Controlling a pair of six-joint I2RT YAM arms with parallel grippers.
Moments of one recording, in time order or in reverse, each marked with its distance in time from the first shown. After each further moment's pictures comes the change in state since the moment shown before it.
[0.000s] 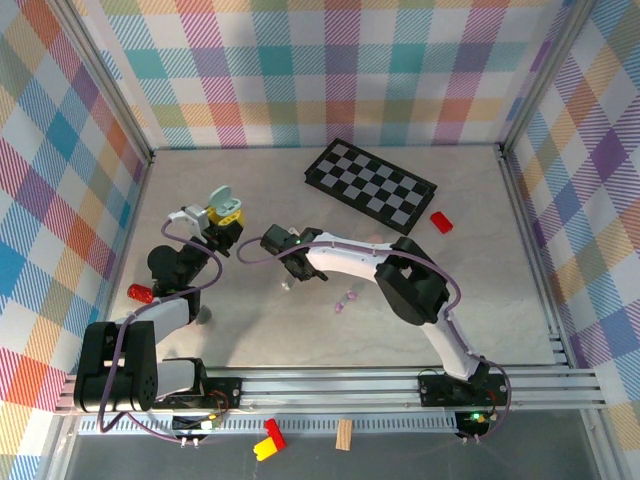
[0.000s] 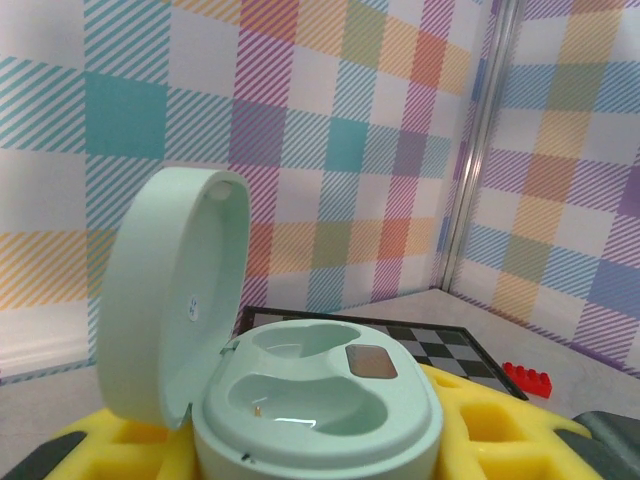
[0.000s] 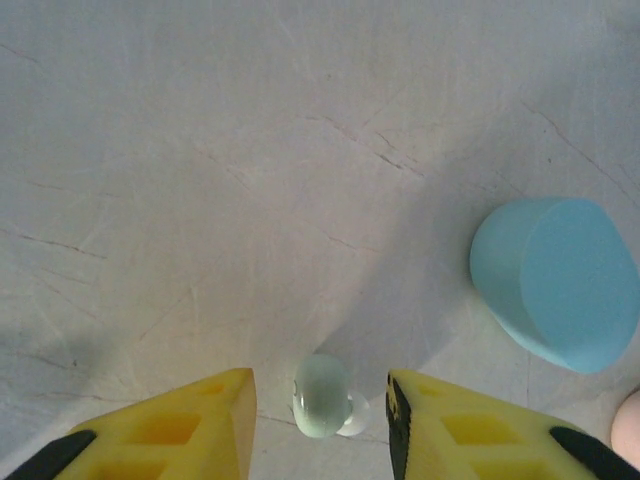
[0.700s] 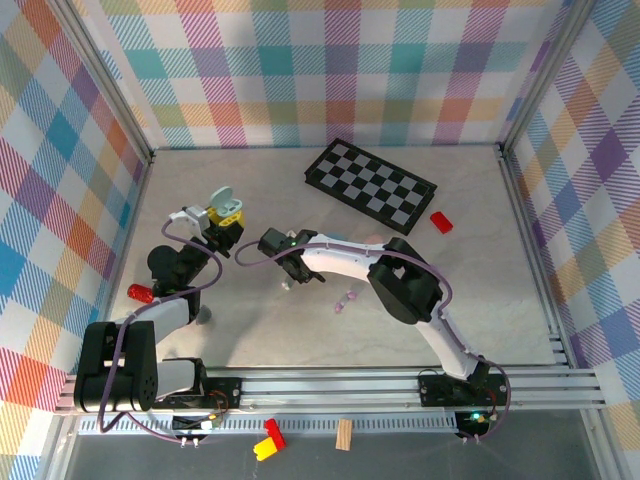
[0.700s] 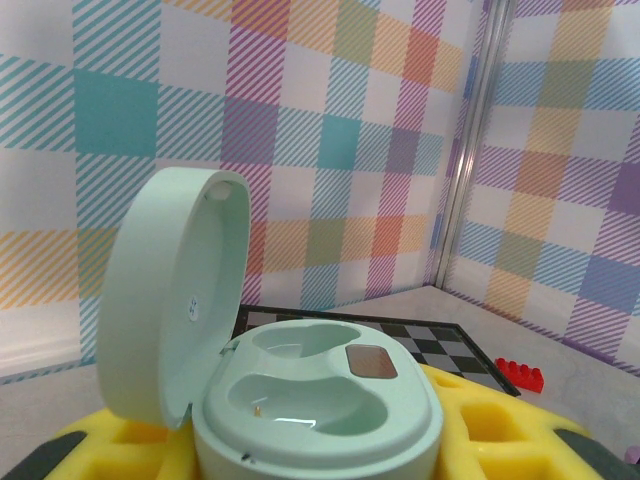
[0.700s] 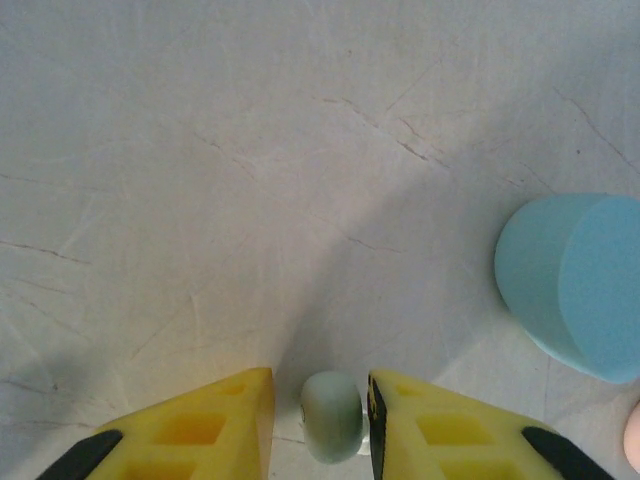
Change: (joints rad) left arm 0.001 0.000 0.000 0.000 0.018 0.000; right arm 0.000 0.048 0.038 -0.040 0.025 0.009
